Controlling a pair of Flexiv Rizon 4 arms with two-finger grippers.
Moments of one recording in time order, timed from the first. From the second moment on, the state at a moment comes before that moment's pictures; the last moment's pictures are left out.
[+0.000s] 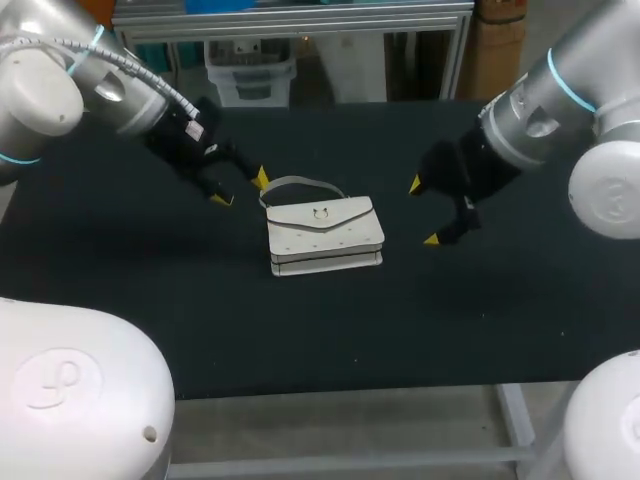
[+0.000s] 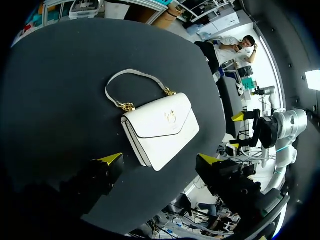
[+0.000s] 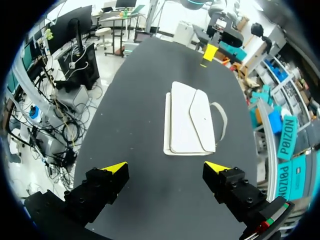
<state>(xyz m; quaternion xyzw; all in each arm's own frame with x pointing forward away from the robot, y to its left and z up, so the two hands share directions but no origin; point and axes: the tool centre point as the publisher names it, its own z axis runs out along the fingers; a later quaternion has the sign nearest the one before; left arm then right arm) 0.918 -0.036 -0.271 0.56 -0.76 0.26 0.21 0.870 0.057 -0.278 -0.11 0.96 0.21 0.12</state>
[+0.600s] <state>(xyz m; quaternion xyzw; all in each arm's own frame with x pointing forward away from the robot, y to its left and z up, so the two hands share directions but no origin) 0.937 -0.031 -0.280 0.50 -0.81 0.27 0.15 0.862 0.080 -0.276 -0.14 0.96 0.19 0.15</state>
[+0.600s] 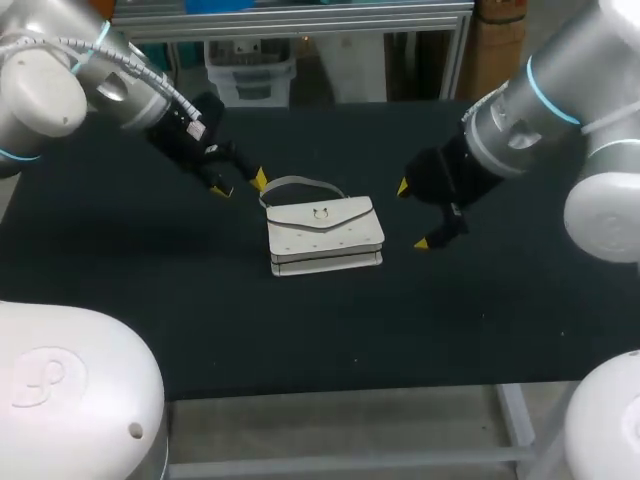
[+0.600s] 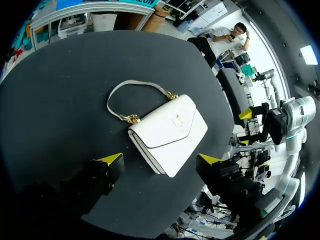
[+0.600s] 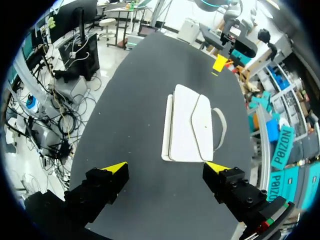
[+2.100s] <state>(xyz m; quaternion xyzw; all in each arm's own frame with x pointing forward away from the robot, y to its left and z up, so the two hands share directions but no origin) 0.935 -0.055 -0.275 0.07 -0.98 0.21 -0.03 0.871 0.123 -0.345 -0.10 0.95 0.10 0.28</state>
